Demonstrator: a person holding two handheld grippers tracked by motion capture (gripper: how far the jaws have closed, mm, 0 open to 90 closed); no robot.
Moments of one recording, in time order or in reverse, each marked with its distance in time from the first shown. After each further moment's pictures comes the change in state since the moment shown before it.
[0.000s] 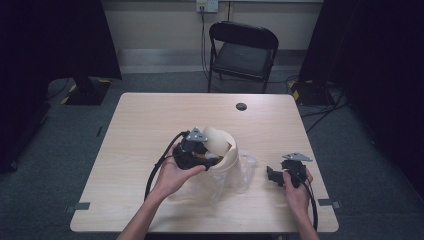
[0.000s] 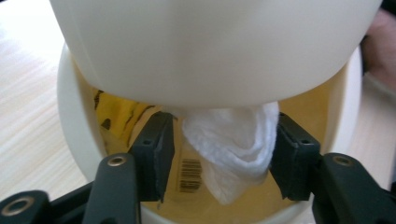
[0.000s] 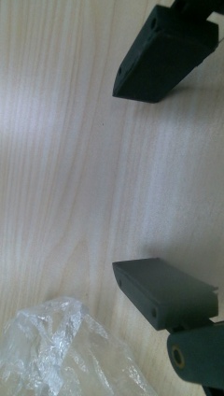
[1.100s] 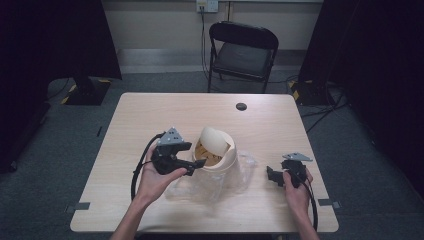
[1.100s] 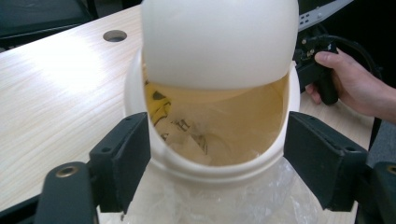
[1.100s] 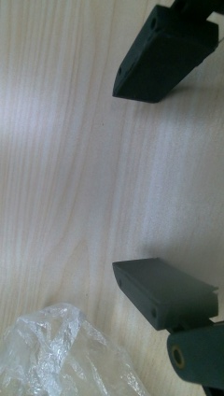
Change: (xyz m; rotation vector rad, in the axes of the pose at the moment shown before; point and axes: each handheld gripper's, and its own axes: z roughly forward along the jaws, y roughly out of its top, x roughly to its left) left arm 0.004 -0.021 -0.055 -0.168 0.016 -0.016; right arm 0.000 0.000 0.000 0.000 0.000 0.000
